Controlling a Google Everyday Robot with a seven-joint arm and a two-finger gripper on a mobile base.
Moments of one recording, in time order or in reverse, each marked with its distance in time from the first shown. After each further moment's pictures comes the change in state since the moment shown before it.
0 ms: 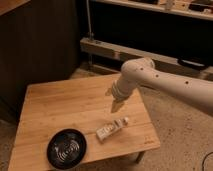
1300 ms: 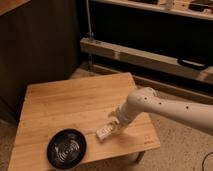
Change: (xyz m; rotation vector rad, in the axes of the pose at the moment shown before) arm 0.019 0.078 0.098 0.012 -0.111 -0.083
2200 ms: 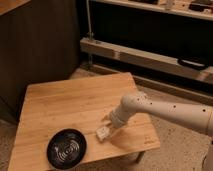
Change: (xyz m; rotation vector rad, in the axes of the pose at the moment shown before) arm -0.013 -0.001 0.044 -0.055 -0.106 -0.027
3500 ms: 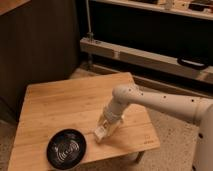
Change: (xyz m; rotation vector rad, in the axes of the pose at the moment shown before) arm -0.035 -0.022 -0.022 -0.087 -0.029 -0.093
